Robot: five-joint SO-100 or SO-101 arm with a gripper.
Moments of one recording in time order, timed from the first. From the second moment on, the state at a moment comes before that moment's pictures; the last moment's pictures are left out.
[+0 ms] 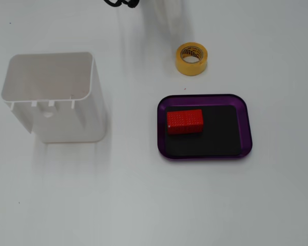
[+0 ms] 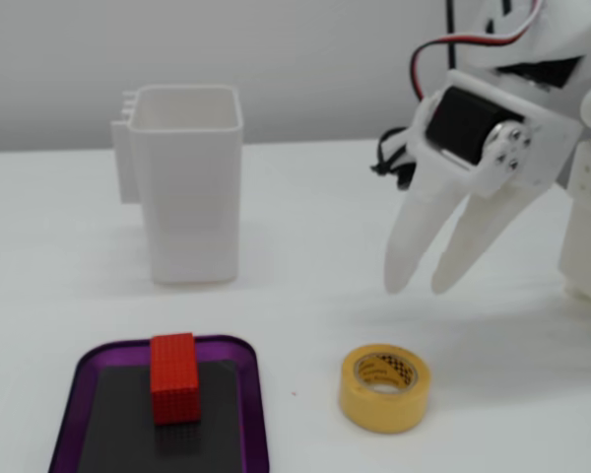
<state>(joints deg) -4.5 143.3 139.4 66.1 -22.7</state>
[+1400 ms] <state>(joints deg) -15.2 122.2 134.6 57.4 -19.7</state>
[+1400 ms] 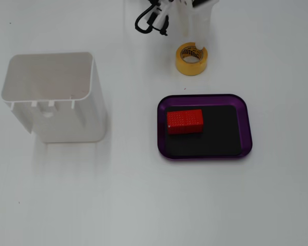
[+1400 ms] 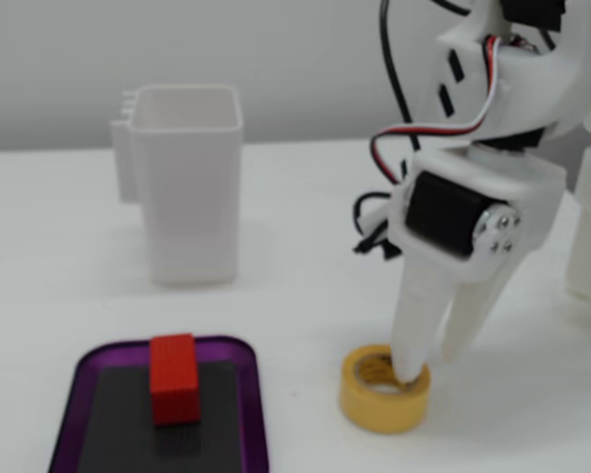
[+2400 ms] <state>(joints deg) -14.4 121.9 123.5 57.6 -21.8</state>
